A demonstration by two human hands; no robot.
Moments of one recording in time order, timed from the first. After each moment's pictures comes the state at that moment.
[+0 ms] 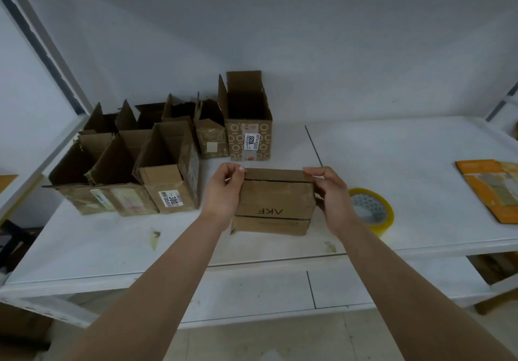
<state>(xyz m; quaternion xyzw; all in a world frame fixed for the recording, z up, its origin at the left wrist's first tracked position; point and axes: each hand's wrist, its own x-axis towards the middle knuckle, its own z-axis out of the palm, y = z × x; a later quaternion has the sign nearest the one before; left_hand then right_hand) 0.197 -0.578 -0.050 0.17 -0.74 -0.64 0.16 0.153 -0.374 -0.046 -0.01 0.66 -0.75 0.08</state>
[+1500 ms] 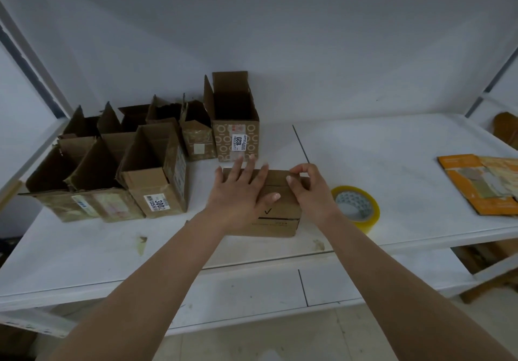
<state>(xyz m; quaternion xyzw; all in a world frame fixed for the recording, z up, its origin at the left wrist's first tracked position) 0.196 -0.549 -0.024 -0.05 -1.00 -0.05 -0.02 0.151 -0.377 -0.048 -0.07 0.83 -0.56 0.02</state>
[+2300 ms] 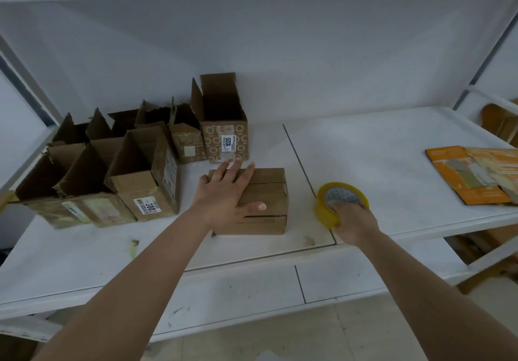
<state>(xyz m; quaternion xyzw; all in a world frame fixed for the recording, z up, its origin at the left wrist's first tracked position) 0.196 -0.557 -0.025 -0.07 -1.00 -0.01 -0.05 0.151 -0.271 -0.094 -0.03 0.99 -0.06 0.11</state>
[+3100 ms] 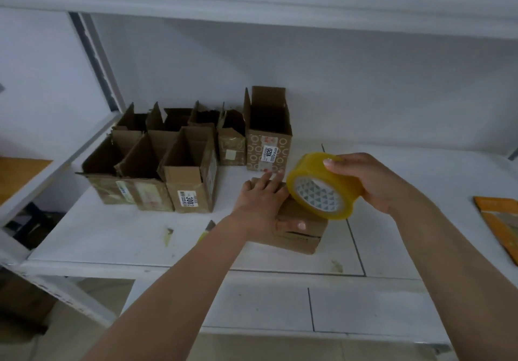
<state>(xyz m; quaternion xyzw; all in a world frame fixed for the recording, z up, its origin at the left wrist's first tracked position) 0.203 -0.556 -0.019 -0.07 -0.99 -0.05 -0.05 0.144 -0.355 0.065 -0.20 0.77 -0.56 0.20</state>
